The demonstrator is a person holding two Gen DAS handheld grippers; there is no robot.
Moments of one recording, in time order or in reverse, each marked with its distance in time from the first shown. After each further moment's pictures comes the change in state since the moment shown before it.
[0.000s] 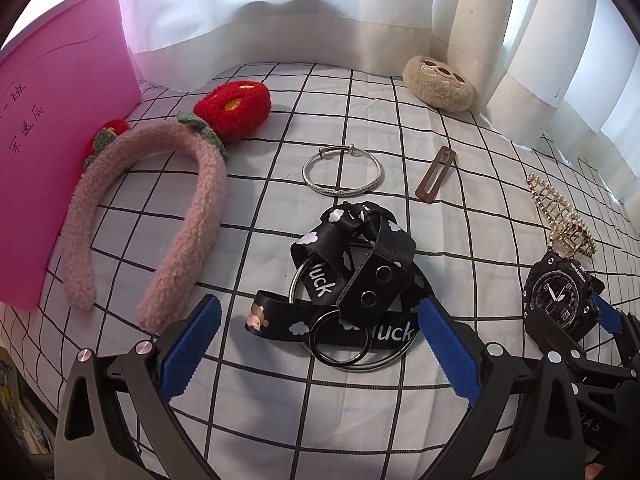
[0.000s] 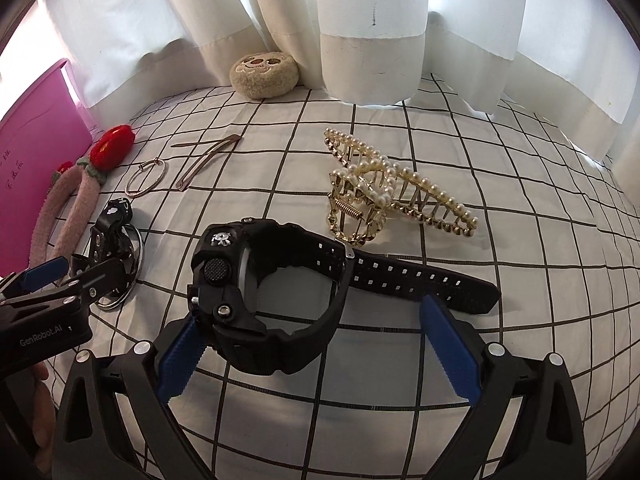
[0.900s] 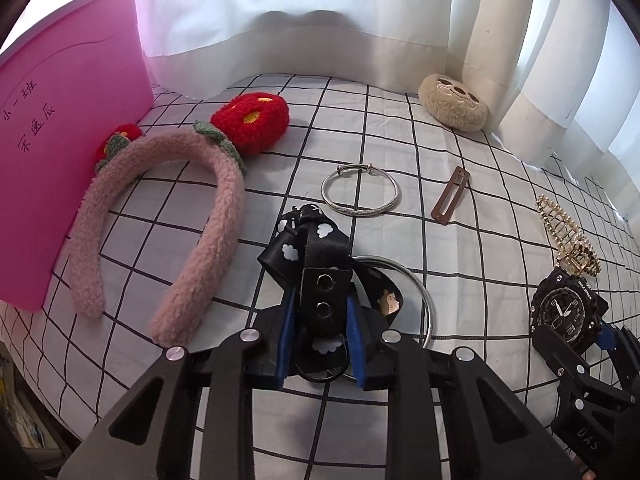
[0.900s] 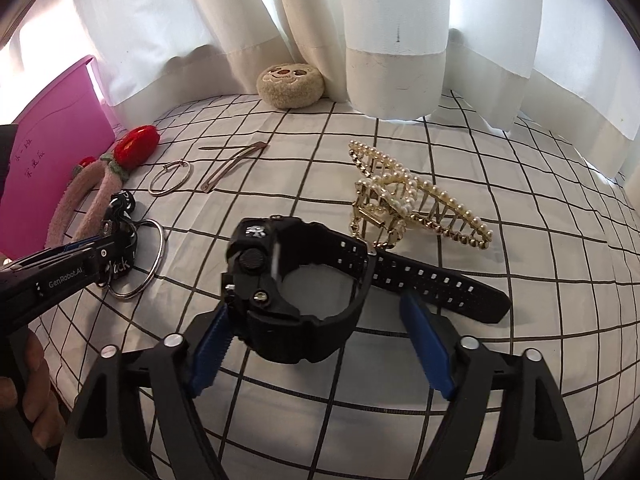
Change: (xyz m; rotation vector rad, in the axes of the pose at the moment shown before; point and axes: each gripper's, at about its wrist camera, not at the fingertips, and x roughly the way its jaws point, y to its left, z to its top) left arm -0.004 0.007 0.004 -0.033 -0.049 0.013; right arm -0.008 0.014 -0.003 -0.056 -0.050 0.071
